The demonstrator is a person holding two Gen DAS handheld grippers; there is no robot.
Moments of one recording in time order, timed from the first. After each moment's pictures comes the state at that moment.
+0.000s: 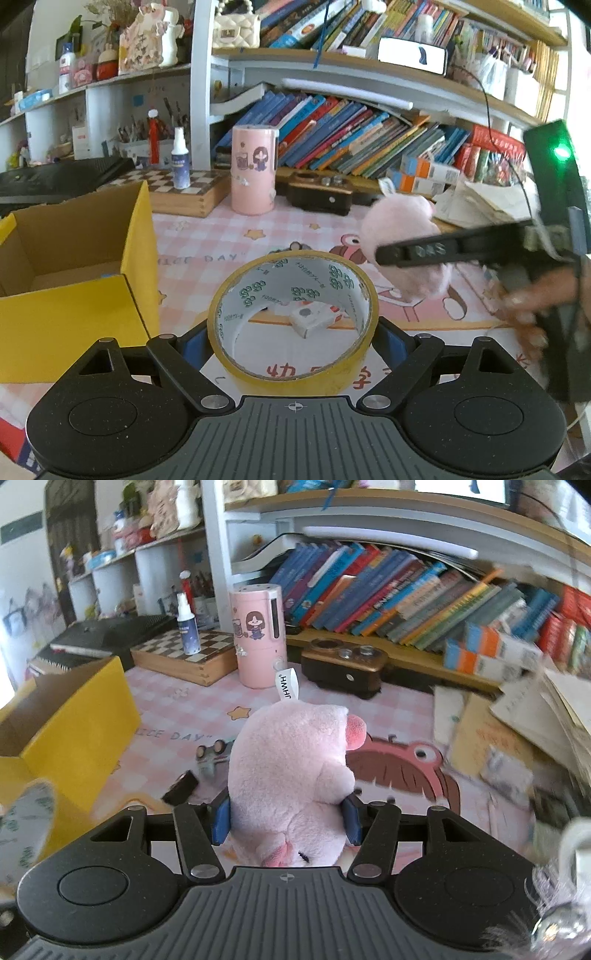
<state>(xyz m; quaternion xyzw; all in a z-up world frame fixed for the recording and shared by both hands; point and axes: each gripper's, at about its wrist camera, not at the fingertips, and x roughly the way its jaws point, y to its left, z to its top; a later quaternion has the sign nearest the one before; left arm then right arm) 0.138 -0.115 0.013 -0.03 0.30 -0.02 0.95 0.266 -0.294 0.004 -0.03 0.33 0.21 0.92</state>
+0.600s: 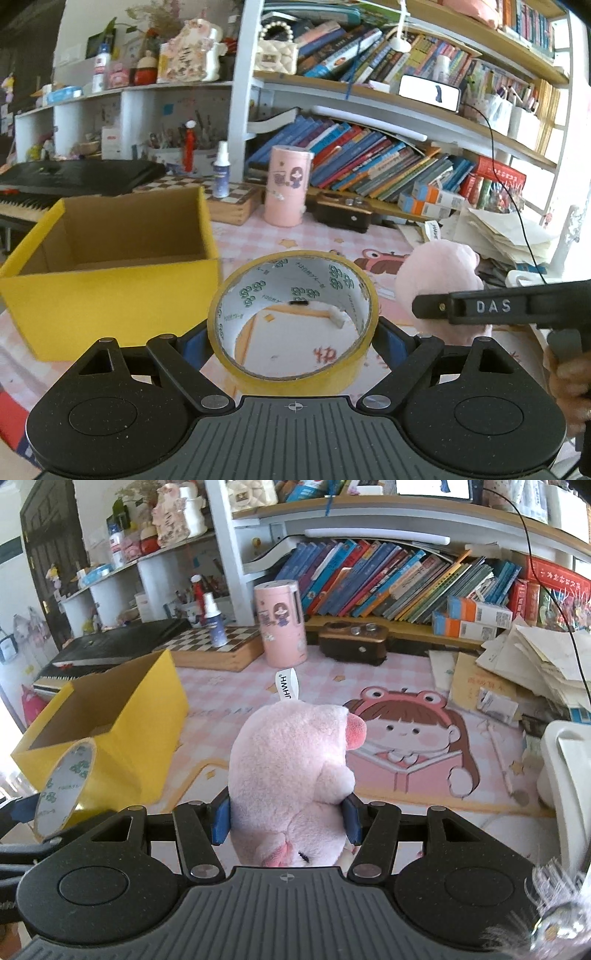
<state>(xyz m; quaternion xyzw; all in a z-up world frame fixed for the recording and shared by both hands) 0.079 -0.053 0.022 -0.06 0.27 -0.01 0.96 0.157 -0.254 0.026 0.02 0.34 0.18 0.92</state>
